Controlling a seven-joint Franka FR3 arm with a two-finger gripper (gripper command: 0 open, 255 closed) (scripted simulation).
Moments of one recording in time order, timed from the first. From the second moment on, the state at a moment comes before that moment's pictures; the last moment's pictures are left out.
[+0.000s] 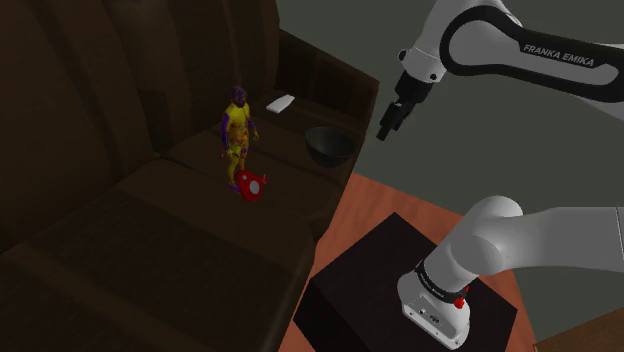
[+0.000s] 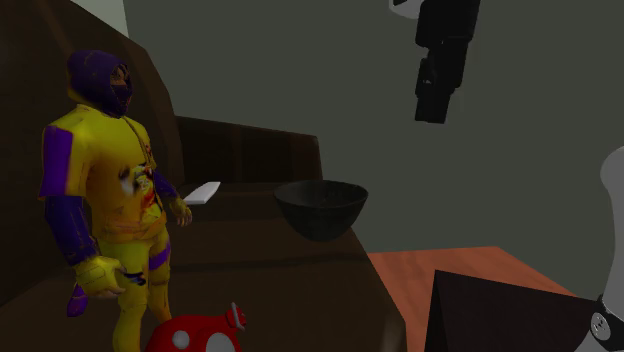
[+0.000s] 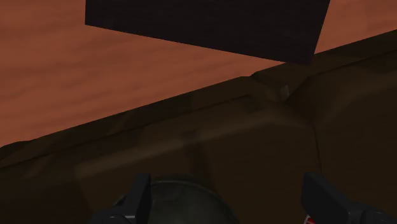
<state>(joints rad) 0.01 -0.80 0.01 -2.44 0.01 1.71 -0.14</state>
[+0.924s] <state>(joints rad) 0.12 -0.24 0.13 -2.09 -0.07 1.74 -0.28</state>
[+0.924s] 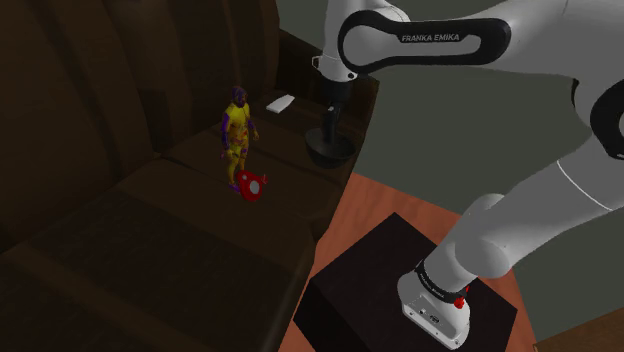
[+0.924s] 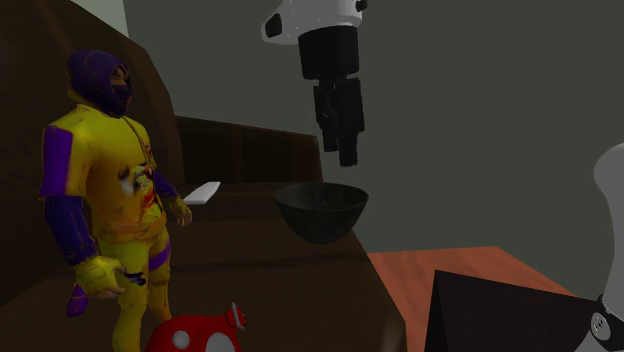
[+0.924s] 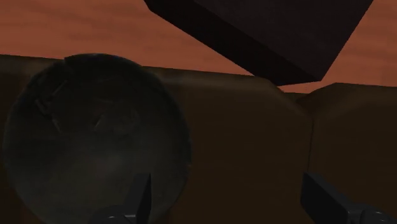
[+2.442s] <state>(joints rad) 0.32 0.49 0.28 -1.54 -0.33 1.60 -0.43</state>
